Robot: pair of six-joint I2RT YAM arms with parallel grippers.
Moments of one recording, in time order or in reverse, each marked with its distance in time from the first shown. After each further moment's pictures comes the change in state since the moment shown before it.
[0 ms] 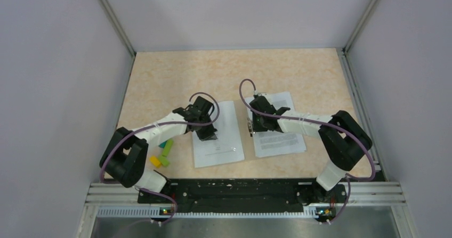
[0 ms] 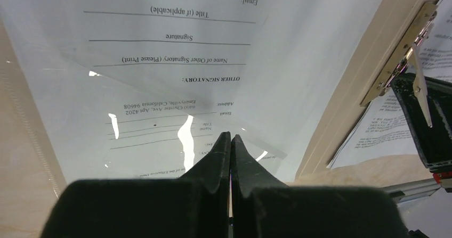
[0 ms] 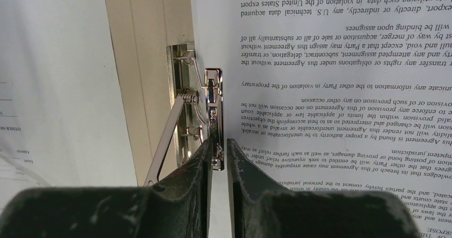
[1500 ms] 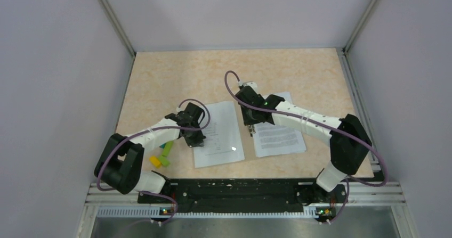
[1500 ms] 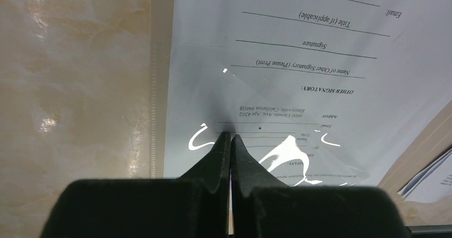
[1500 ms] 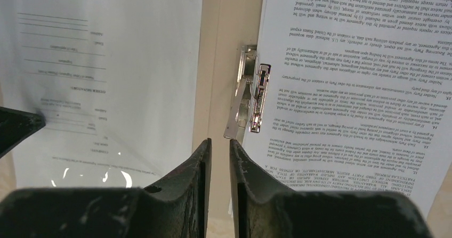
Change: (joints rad) left arm 0.081 -0.071 -0.110 -0.061 -0.108 0.101; right arm 0.141 -0.051 0.337 -0.378 0.100 -0.064
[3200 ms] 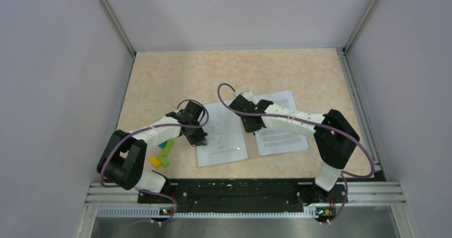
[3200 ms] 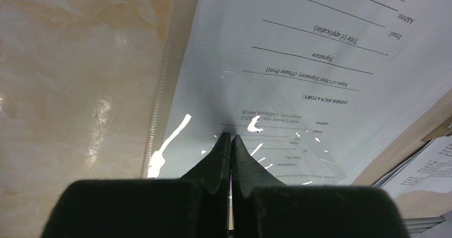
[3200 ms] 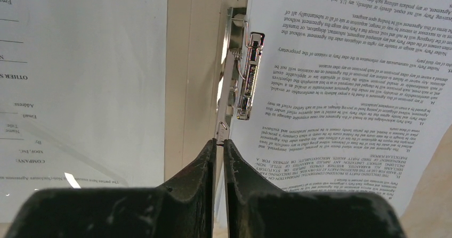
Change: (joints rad) left arm 0.016 0.045 0.013 0.024 0.055 -0.136; right arm 0.041 0.135 -0.005 -0.074 0.108 -0.021
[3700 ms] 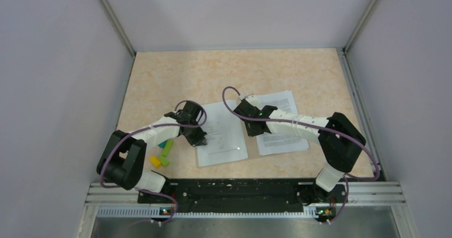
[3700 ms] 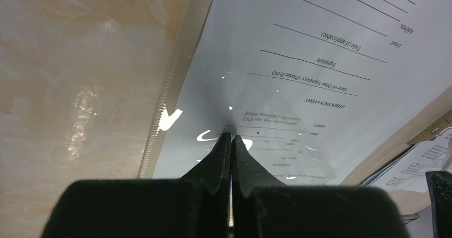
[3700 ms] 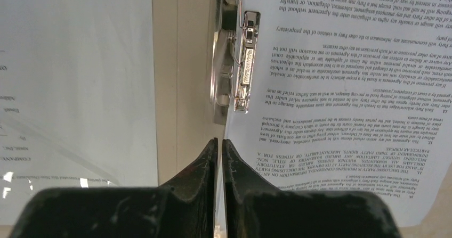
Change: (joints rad) left arm 0.026 0.000 -0.010 0.006 0.028 -0.045; right arm -0.003 -0.056 -0.122 0.087 0.007 0.043
